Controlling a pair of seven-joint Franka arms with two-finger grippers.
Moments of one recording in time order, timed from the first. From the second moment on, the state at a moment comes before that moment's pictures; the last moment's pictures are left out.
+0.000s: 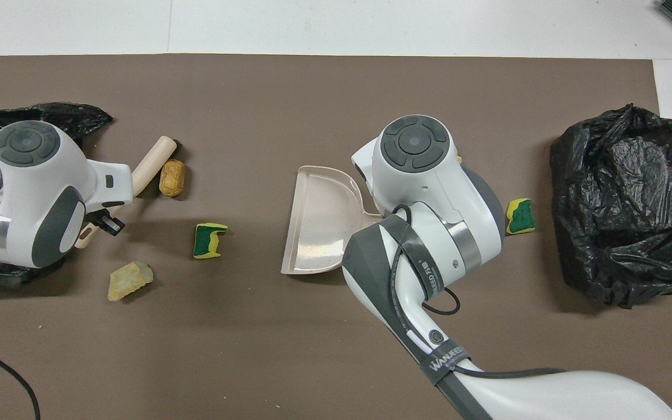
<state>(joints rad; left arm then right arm) -0.06 0.20 -0.04 -2.00 0.29 2.02 0.44 0.52 0.34 -0.04 -1.63 -0.04 1.82 -0.94</state>
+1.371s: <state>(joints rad) -0.18 0.09 -0.41 -2.08 -0.22 1.95 -0.35 0.52 0.29 -0.04 -1.81 -0.08 2.06 -1.00</state>
